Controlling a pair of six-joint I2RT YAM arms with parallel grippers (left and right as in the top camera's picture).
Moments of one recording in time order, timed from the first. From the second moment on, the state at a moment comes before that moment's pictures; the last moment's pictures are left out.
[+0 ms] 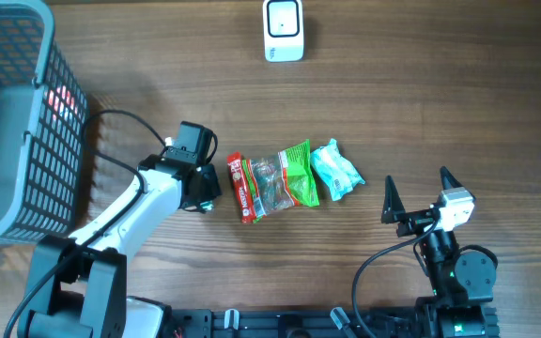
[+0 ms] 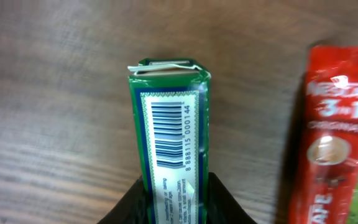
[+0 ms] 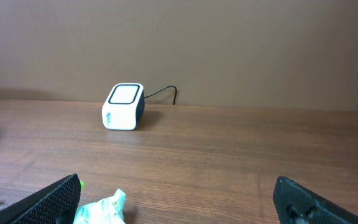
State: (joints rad) left arm -0.28 1.55 0.79 -0.59 -0.04 -0.54; right arm 0.05 0.02 0.01 0.00 -0.12 0.03
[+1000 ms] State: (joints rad) left arm -0.11 1.50 1.78 -0.92 -0.13 -0.37; right arm 0.05 0.02 0.01 0.00 -0.12 0.03
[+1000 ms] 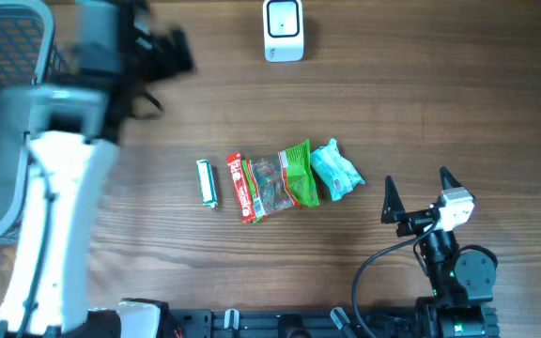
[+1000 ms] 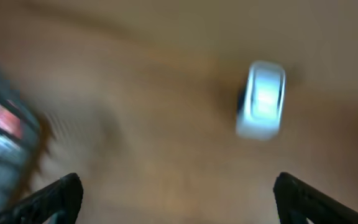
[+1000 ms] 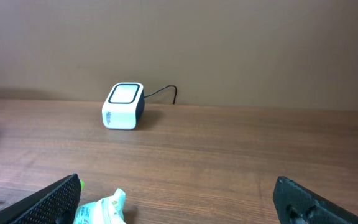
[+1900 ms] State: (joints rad) left arm 0.60 2.01 1.87 -0.90 0.19 -0.16; right arm 0.05 0.02 0.01 0.00 -0.12 0.03
